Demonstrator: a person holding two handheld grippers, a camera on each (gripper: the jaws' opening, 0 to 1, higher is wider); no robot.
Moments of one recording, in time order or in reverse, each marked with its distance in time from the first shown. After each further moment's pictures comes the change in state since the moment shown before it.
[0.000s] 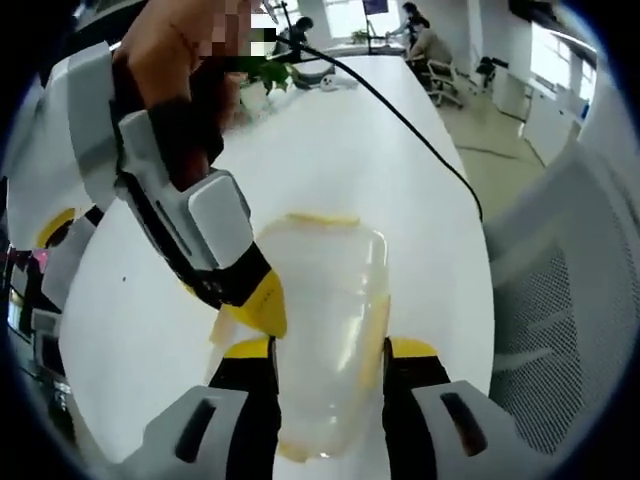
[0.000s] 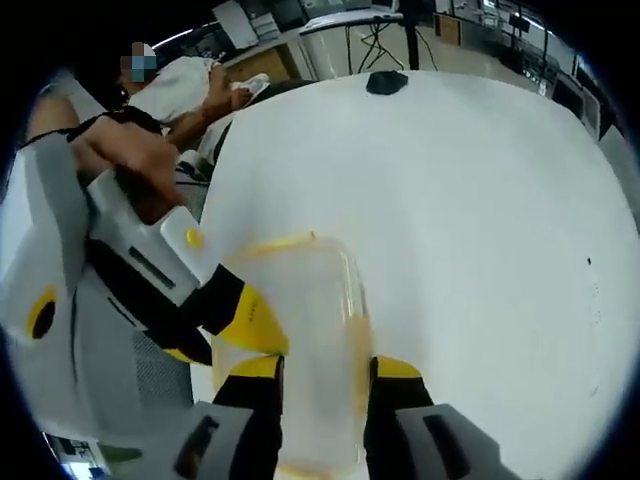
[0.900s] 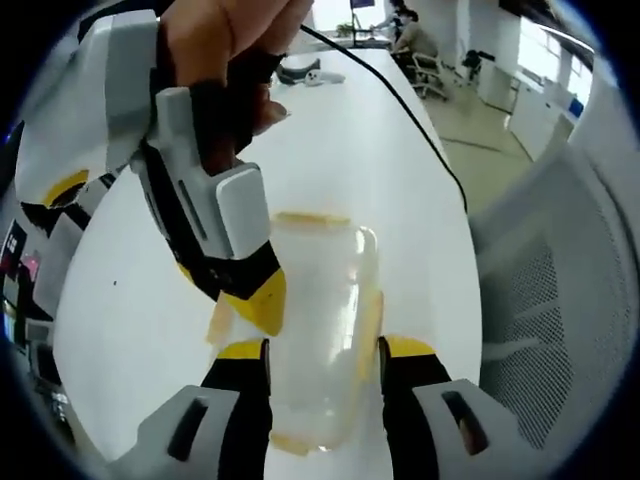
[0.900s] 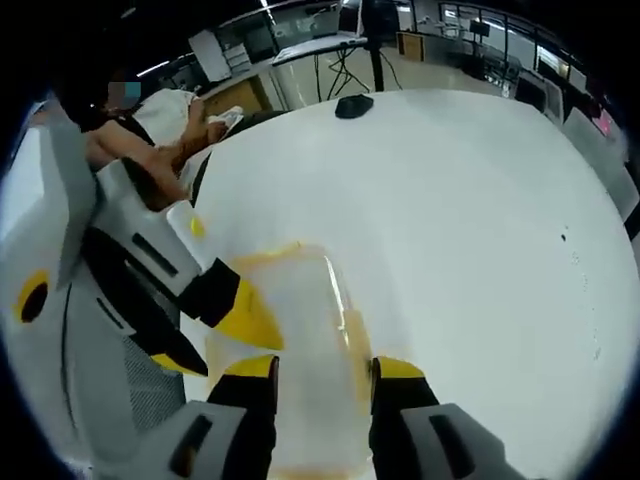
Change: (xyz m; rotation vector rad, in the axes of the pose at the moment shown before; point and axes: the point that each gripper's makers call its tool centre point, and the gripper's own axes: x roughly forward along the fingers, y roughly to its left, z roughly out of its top) left arm -0.007 -0.007 0.002 0.023 0.014 -0.103; right arm -0.006 0.001 -0.005 0.112 -0.145 -0.102
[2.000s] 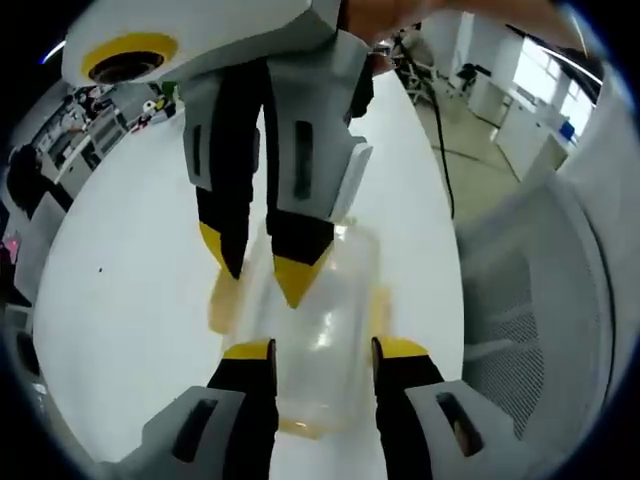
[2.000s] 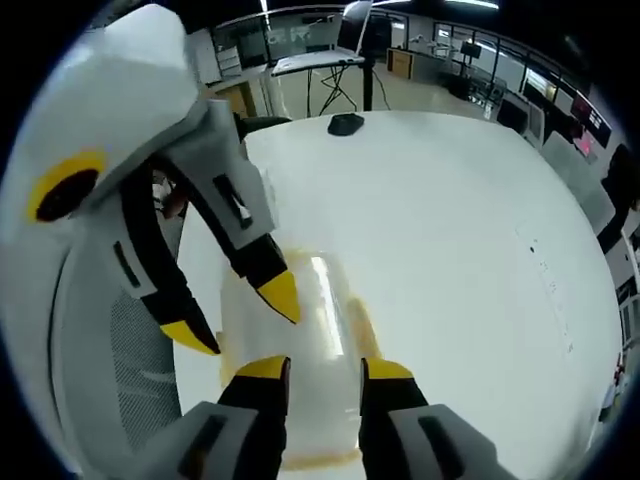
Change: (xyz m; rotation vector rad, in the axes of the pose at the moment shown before) left arm -0.015 0.009 0.000 -0.062 0.013 -0.113; right arm -0.020 0.010 0.001 -0.009 -0.074 -0.144
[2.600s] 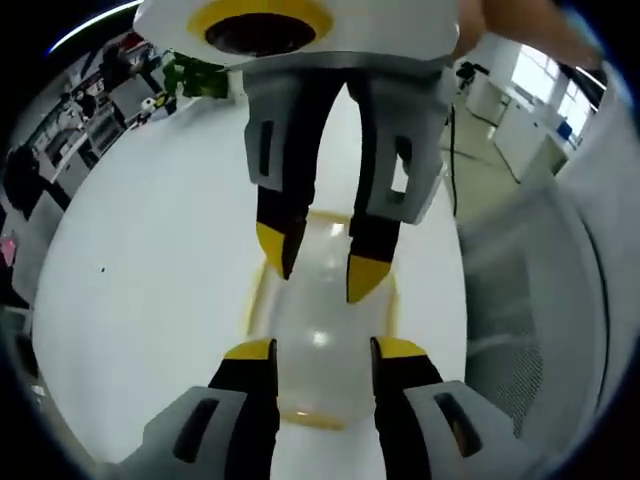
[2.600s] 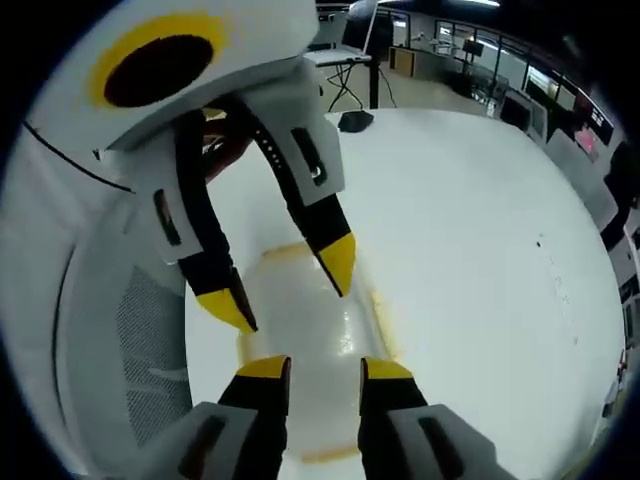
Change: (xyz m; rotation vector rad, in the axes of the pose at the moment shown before) left arm -0.006 0.014 0.002 0.002 0.020 -0.031; right arm -0.002 0.019 -0.010 -0.006 0.016 0.010
